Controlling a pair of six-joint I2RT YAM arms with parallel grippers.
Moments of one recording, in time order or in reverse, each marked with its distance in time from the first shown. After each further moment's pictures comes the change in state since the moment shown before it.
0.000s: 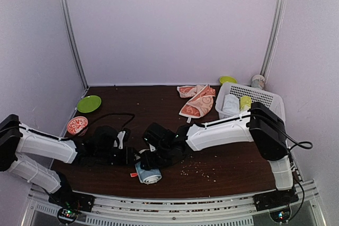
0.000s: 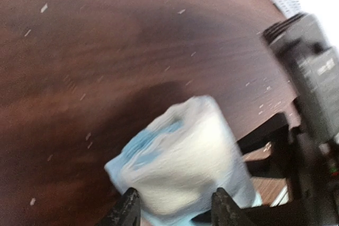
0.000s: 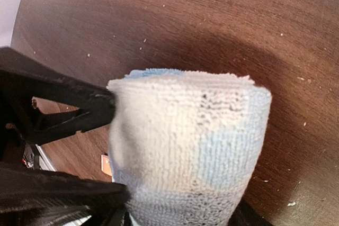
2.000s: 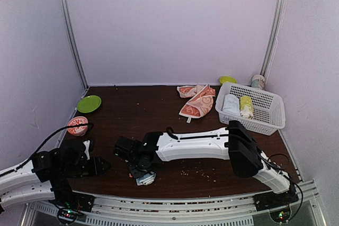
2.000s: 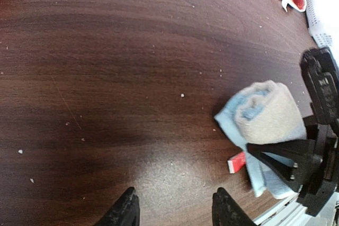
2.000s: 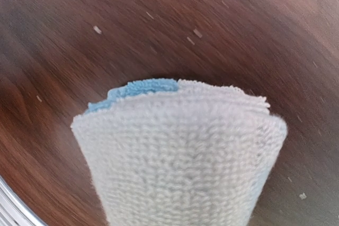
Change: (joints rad) left arm 0.000 -0.863 -0.142 -0.819 -0.244 -0.124; right arm 0.137 0.290 0.568 -0.511 0.331 -0.151
